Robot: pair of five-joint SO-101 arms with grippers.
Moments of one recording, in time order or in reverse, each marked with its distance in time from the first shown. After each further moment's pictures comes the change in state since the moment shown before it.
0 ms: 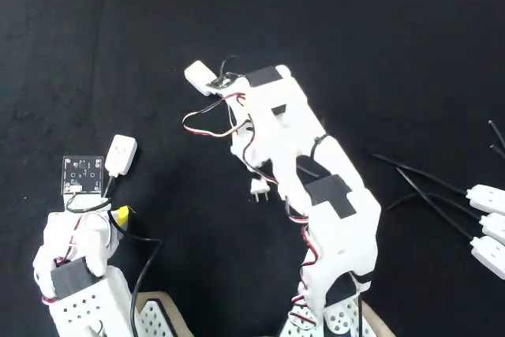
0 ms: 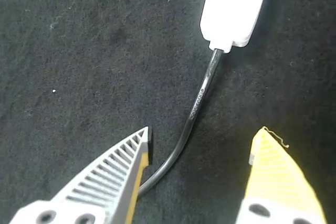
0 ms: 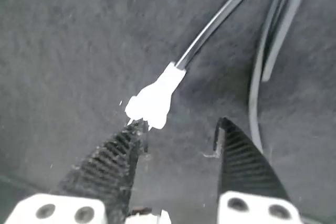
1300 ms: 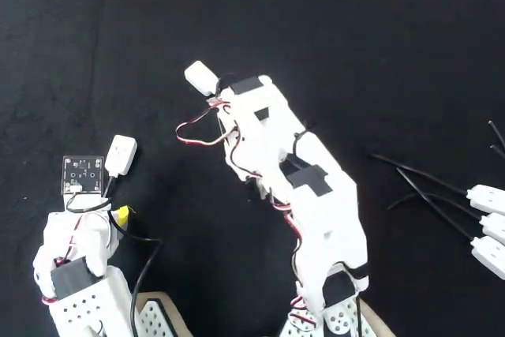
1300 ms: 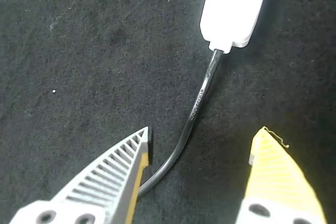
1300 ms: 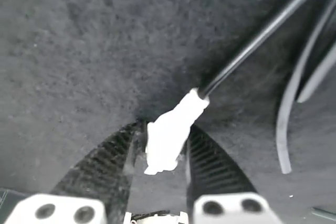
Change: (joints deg) left arm 0.0 0.0 0.0 0.0 0.0; right arm -2.6 11.9 -4.2 -0.4 -7.5
